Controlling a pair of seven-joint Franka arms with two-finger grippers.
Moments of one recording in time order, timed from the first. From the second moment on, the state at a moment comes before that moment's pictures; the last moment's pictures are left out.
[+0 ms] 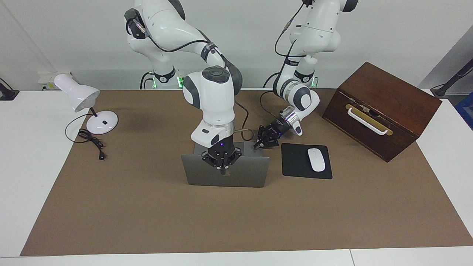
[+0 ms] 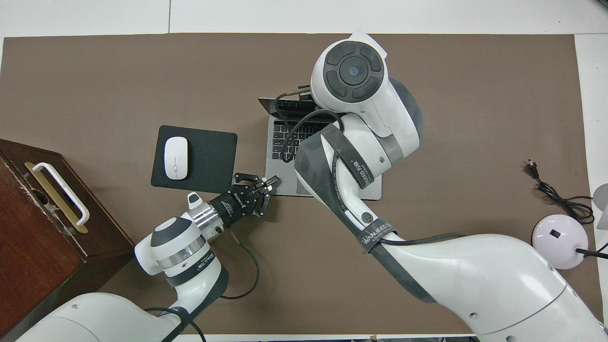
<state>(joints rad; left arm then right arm) -0.41 0.25 -0.05 -2.41 -2.39 2.32 -0.21 0.41 0.57 0.11 -1.27 -0.22 2.09 0.54</state>
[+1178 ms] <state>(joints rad) -0.40 0.26 -0.05 -2.40 -2.39 2.31 -0.20 0.42 0.59 0.11 -1.30 -0.09 2.02 0.58</state>
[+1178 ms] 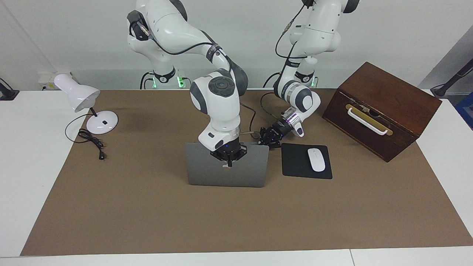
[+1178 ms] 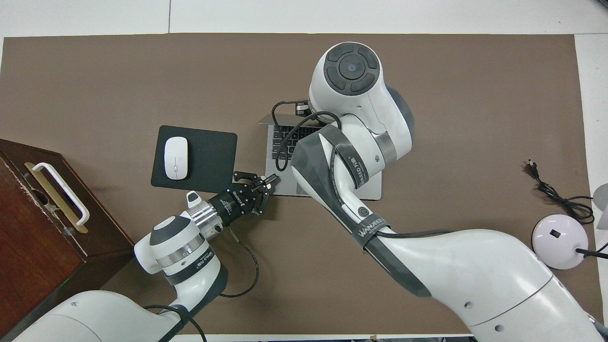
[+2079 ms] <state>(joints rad) -0.40 0.26 -0.05 -2.40 -2.39 2.31 -0.20 0.42 0.59 0.11 -1.38 -0.03 2.02 0.62</state>
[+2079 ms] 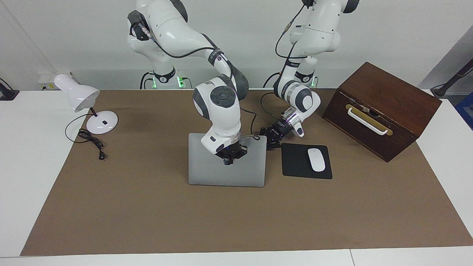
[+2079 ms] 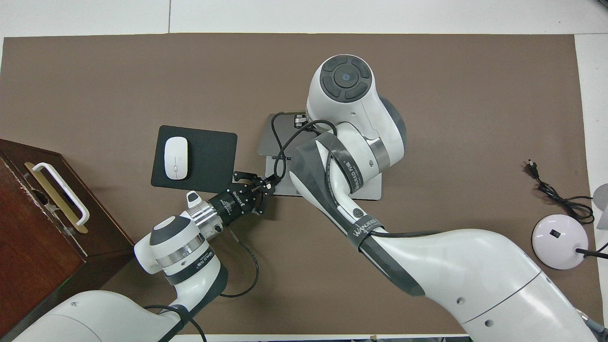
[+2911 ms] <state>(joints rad) -0.40 0.26 -0.05 -2.40 -2.39 2.31 -0.20 0.41 0.59 0.11 -1.46 0.02 2.06 0.62</state>
